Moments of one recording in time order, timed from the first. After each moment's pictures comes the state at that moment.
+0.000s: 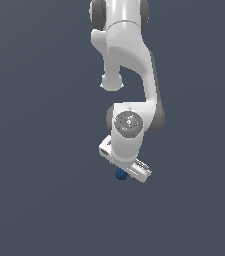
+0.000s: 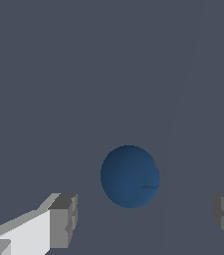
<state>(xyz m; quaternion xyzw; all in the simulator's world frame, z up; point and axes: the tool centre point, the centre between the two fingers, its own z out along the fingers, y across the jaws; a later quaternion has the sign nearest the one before) 0.100 0.040 0.085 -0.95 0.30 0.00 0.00</state>
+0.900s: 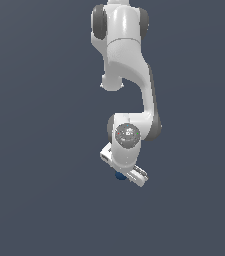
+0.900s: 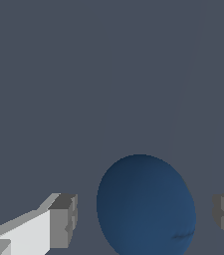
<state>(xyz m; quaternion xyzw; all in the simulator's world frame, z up) 0.100 0.042 0.039 -0.95 0.31 0.00 0.00</state>
